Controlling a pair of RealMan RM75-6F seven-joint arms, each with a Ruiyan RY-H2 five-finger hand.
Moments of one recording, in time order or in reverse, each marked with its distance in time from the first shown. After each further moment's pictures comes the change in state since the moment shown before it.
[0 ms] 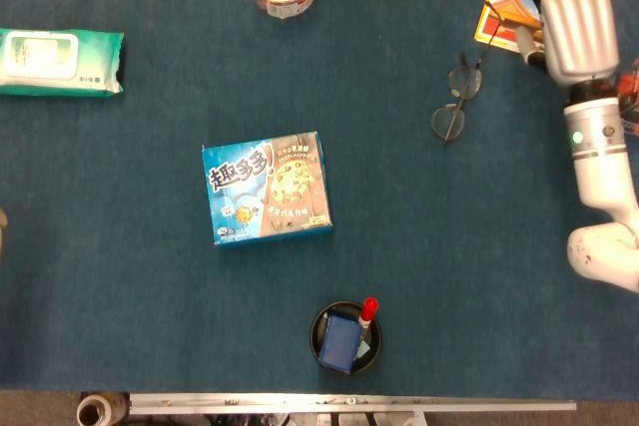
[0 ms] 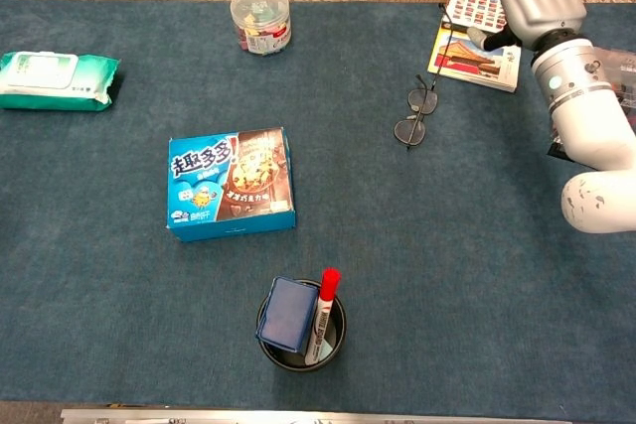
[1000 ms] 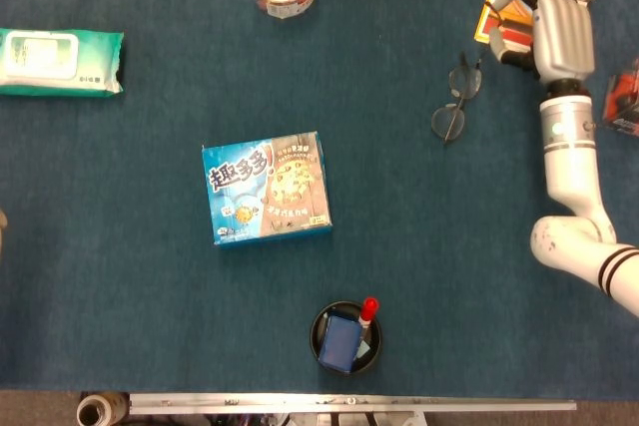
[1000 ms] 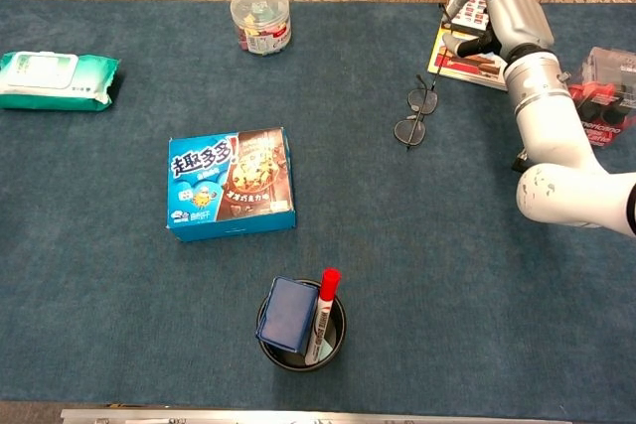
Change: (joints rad) left arm 0.004 0.006 0.002 -0.004 0.012 0.010 -0.011; right arm 0.051 -0.130 0.111 0.121 0.113 -0.127 0.287
